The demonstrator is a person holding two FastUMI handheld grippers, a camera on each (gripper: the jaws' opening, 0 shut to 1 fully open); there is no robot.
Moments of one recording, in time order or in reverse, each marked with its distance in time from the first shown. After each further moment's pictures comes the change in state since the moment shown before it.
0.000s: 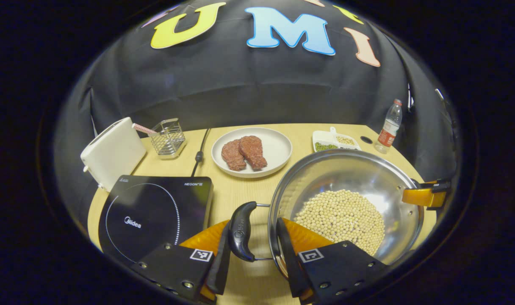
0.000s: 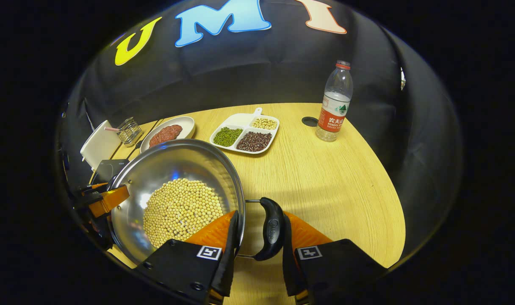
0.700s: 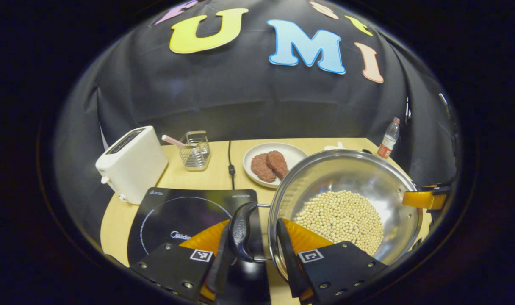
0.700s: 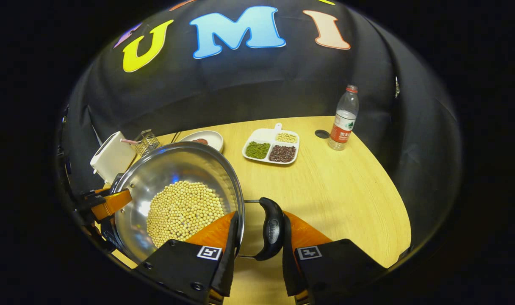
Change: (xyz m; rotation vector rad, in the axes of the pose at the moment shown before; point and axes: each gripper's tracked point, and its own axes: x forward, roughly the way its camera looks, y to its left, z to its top) left arm -0.055 0.098 0.025 -0.022 -0.049 -0.017; right arm -0.053 0.099 0.013 0.040 -0.066 -0.003
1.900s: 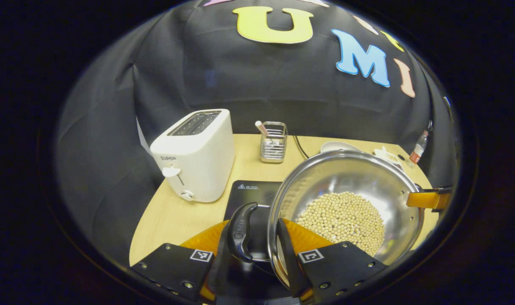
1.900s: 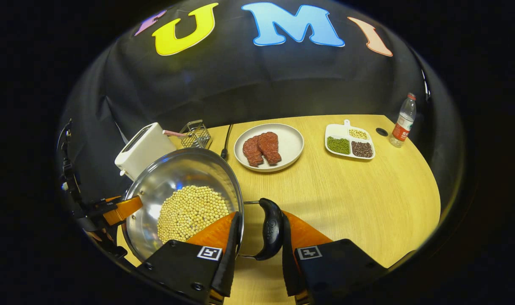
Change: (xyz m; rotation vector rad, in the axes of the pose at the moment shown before) left arm -0.007 0.216 -0.029 -0.082 0.031 0.106; right arm 0.022 0.195 -0.003 -0.009 0.042 0.145
